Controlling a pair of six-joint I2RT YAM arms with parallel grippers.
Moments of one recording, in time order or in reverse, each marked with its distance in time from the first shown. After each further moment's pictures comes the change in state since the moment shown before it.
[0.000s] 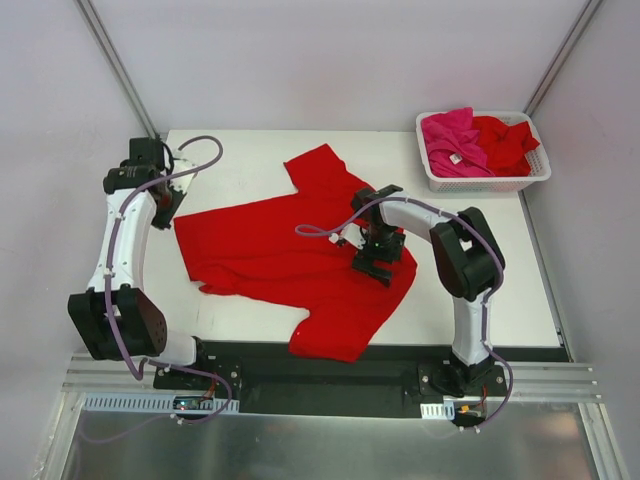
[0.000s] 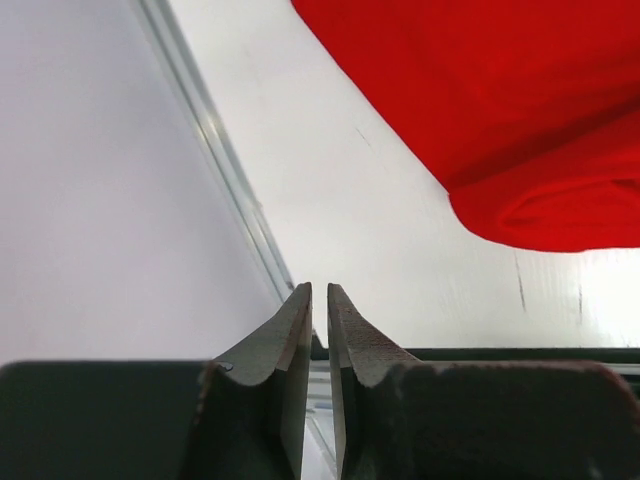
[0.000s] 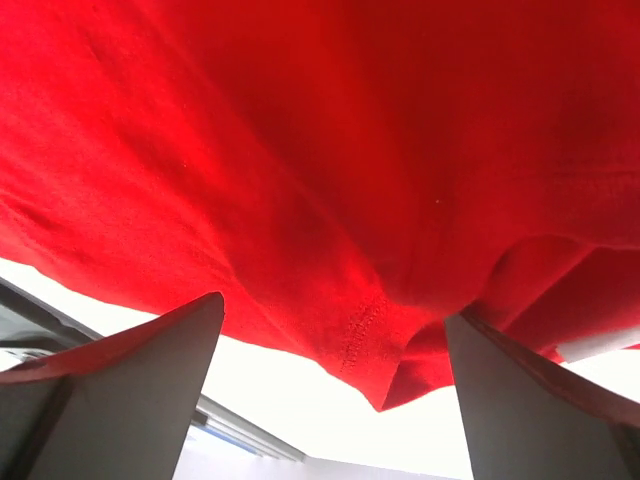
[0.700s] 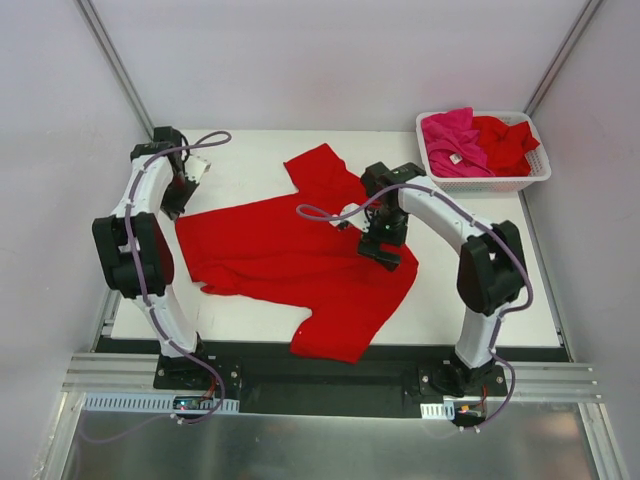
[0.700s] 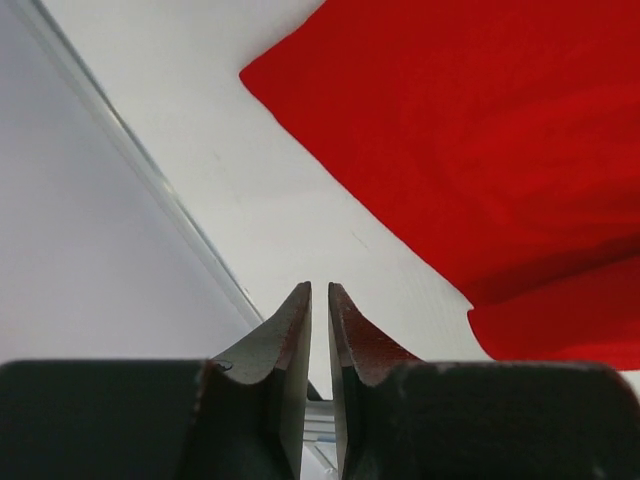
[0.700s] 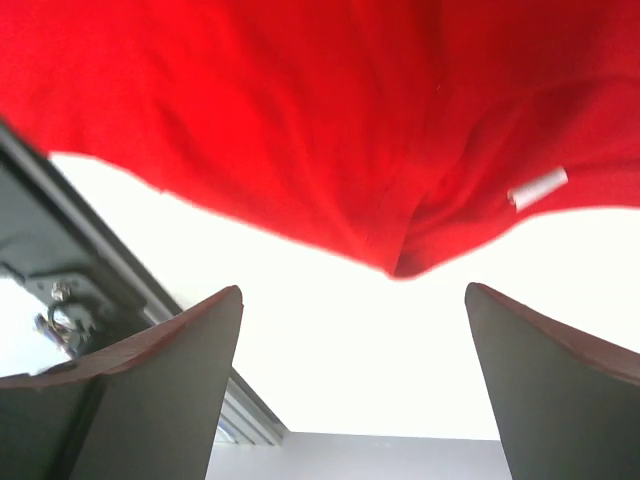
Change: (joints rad) left arm -0.003 0.422 0.220 0.037 0.011 -0.021; right arm -0.027 -0.138 0.136 -0.158 -0.089 -0.148
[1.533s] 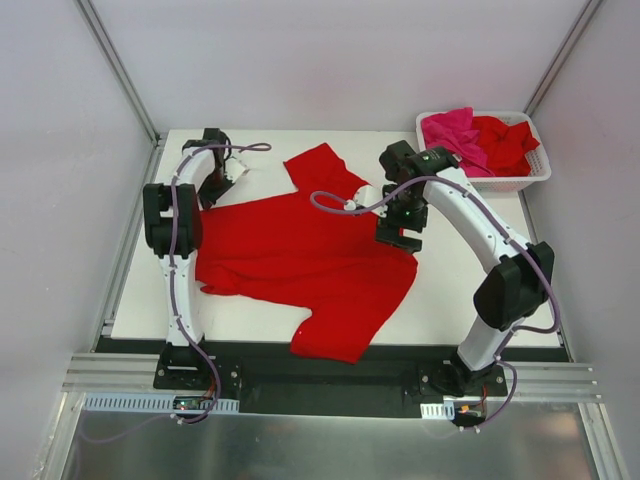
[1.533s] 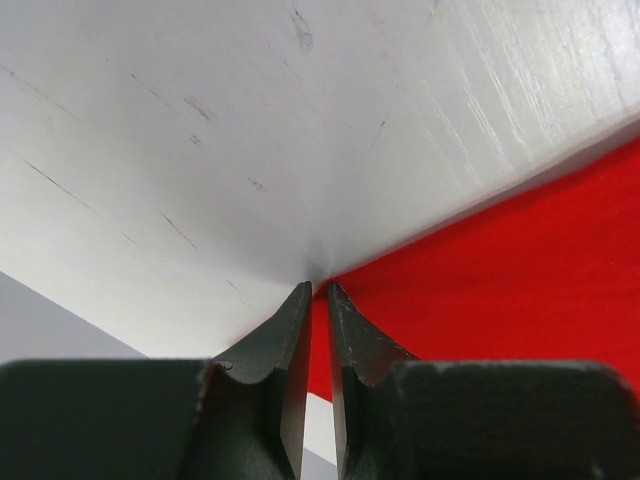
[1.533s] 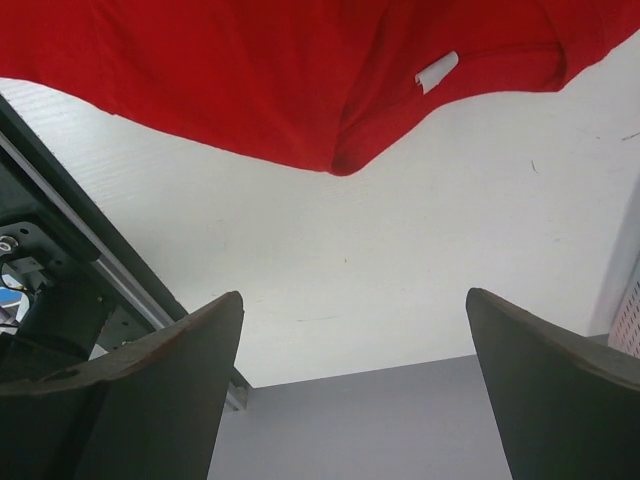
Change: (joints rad) left arm -0.135 0.491 0.333 0.088 -0.033 0.126; right arm -0.038 -0.153 0.139 -0.163 0.094 -0.104
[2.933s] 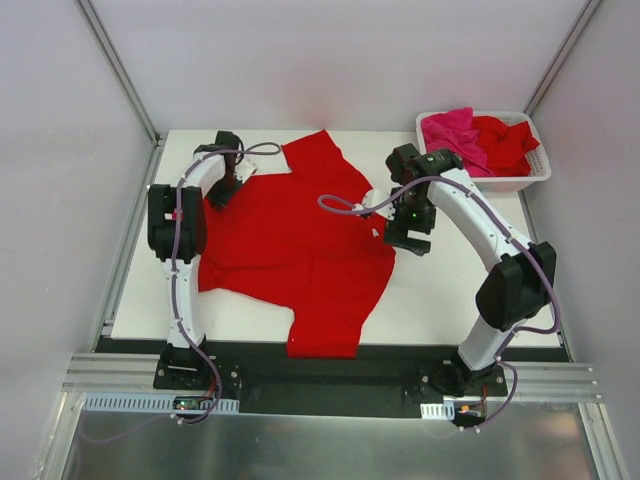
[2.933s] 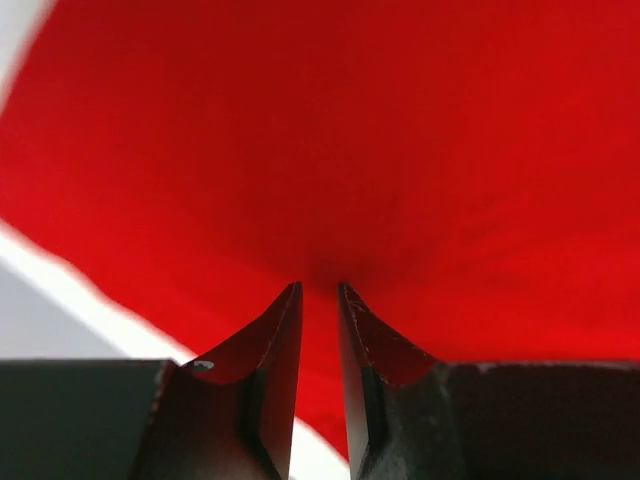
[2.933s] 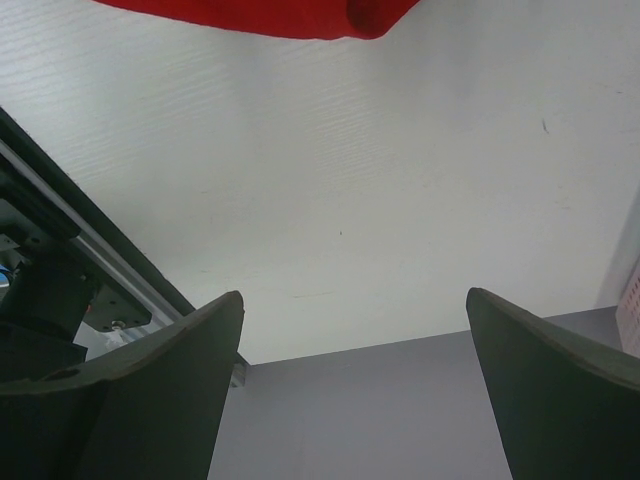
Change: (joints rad) left arm -0.072 -0.131 -0.156 0.143 -0.062 -0.101; right arm -0.041 -0.009 -0.029 -0.003 0.066 -0.027
